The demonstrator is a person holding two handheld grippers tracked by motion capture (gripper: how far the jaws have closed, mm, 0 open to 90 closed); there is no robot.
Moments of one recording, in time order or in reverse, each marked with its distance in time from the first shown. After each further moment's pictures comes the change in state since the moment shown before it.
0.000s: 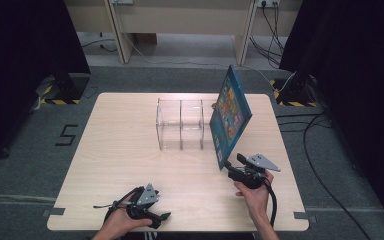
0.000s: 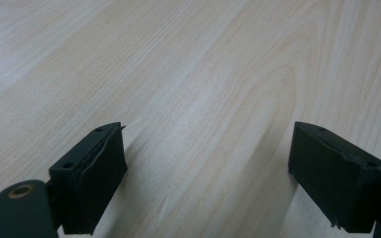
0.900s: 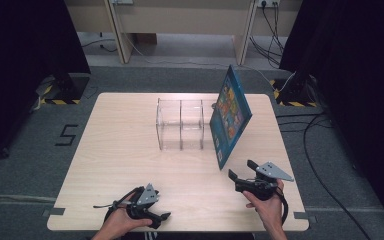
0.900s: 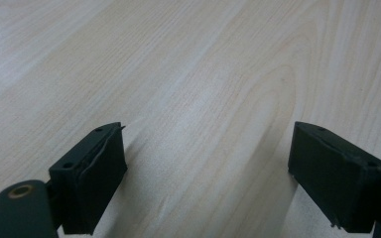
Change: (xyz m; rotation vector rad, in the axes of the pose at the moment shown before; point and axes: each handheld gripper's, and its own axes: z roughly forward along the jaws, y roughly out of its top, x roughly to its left) left arm 0.000 0.000 0.000 0.001 -0.002 0.000; right arm -0.006 -0.005 -0.039 -0.012 0.071 -0.052
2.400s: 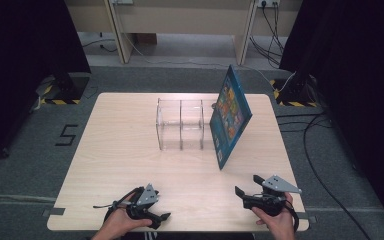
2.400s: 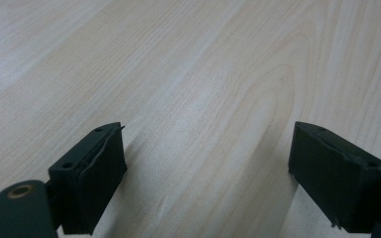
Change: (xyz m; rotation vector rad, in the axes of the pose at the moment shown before) left arm 0.000 -0.001 0.000 -0.001 -0.001 0.003; right arm 0.001 -0.022 -0.035 0.127 0.021 -0.023
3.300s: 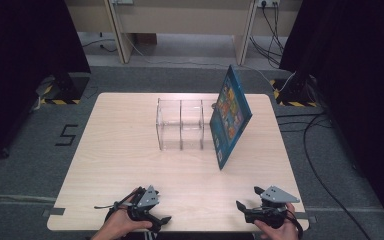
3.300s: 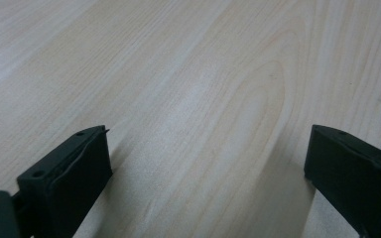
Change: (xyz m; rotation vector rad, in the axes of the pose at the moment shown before) left arm -0.003 -0.002 0.003 -0.005 -0.023 0.024; right arm 0.010 -0.019 -0.015 0.119 0.012 -0.090
